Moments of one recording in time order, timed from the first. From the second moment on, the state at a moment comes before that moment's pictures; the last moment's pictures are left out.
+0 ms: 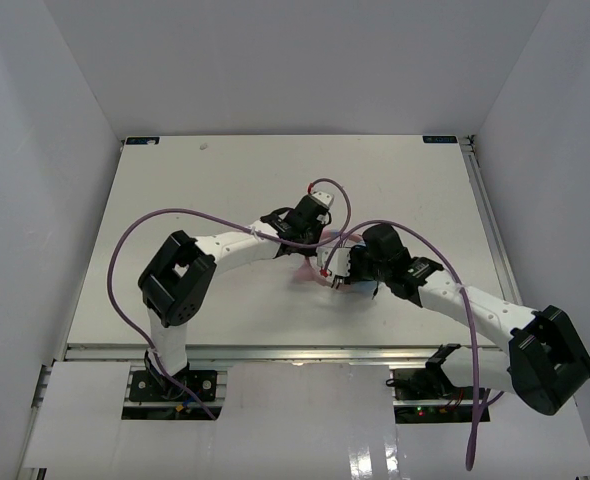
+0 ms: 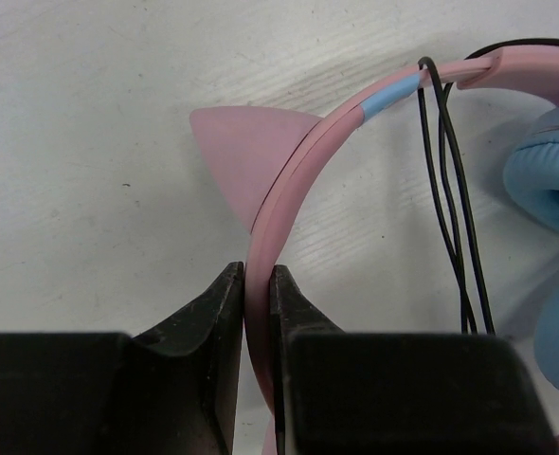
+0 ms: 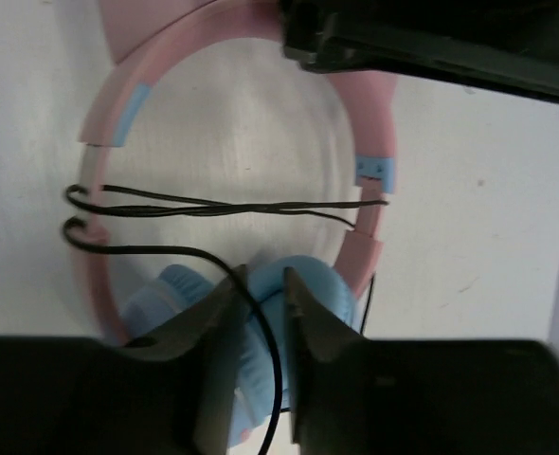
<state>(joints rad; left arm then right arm) -0.82 1.90 1.33 -0.31 -0.19 -0.30 0.68 1.20 0.66 -0.16 -0.15 -0.99</state>
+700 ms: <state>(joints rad) -0.82 1.85 1.16 -0.23 -0.12 -0.30 0.65 1.30 0.61 0.04 -0.03 -1.08</state>
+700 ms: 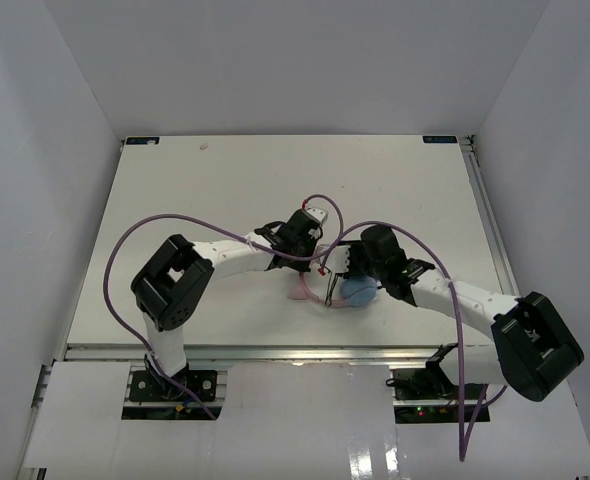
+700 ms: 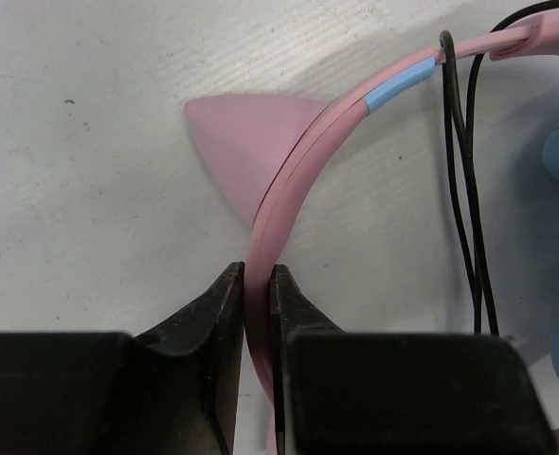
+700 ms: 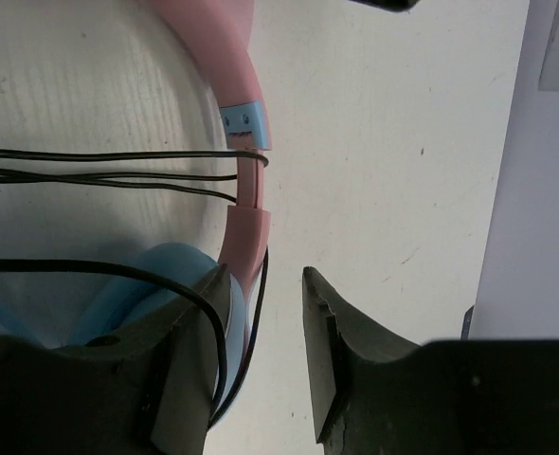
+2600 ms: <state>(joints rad) -0.76 1.77 1.07 -0.22 -0.08 -0.35 0.37 1.58 0.88 -0.08 -0.25 -0.88</state>
